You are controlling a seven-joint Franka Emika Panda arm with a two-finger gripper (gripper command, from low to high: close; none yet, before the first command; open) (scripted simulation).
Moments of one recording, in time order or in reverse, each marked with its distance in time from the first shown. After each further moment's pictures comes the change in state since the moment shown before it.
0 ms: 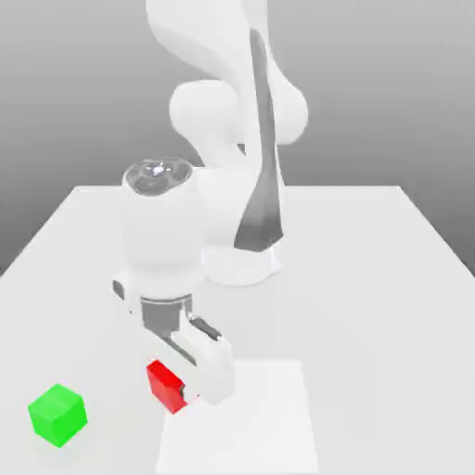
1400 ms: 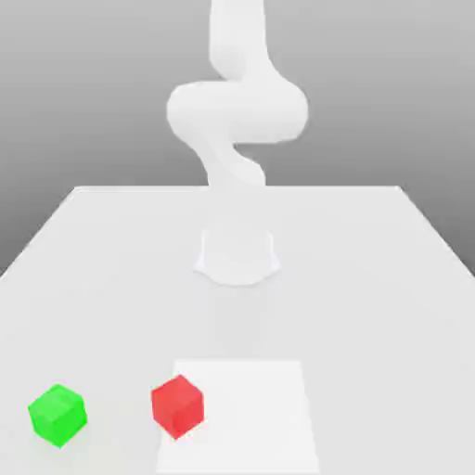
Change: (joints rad) arm 0.242 -0.825 -0.003 0.270 0.000 -0.378 -0.554
